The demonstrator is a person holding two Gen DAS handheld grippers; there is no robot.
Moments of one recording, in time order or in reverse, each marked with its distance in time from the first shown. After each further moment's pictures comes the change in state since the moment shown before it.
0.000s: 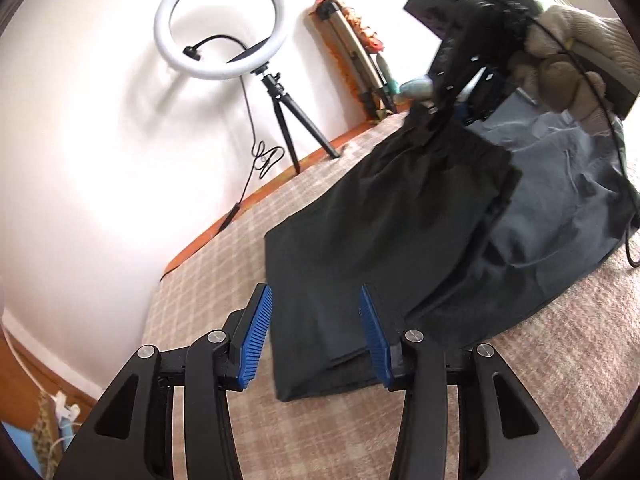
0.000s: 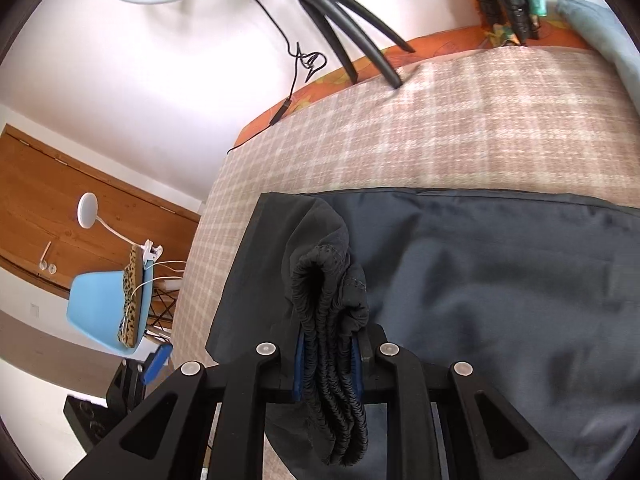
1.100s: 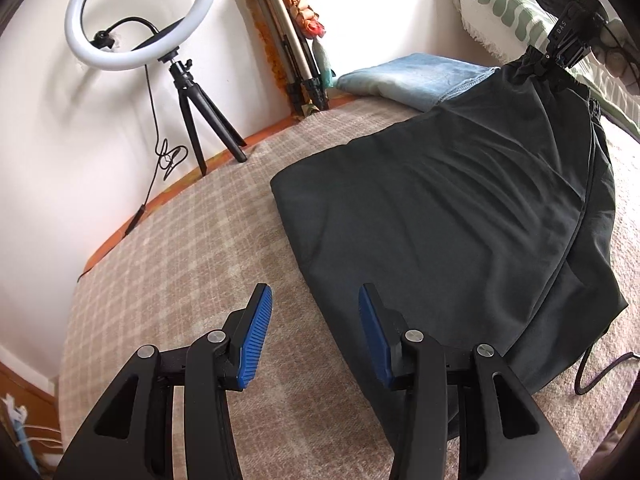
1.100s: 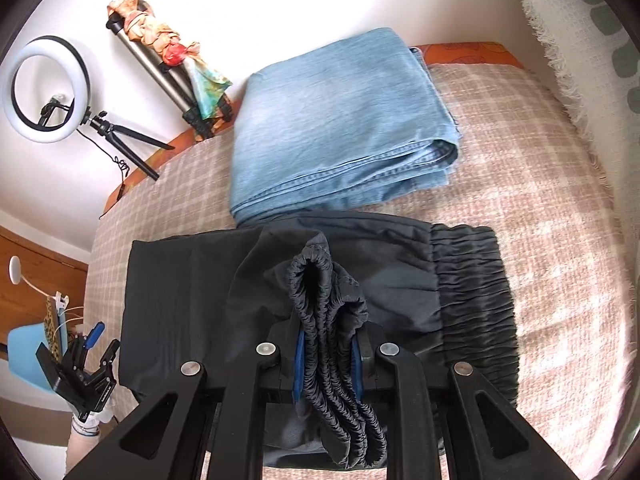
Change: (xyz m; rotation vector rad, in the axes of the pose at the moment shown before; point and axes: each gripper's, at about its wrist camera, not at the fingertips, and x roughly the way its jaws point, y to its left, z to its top) left arm 0.054 -0.085 0.061 -0.049 0.080 -0.223; right arm -0.246 -0.209 -0.032 0.179 -0.102 -0.420
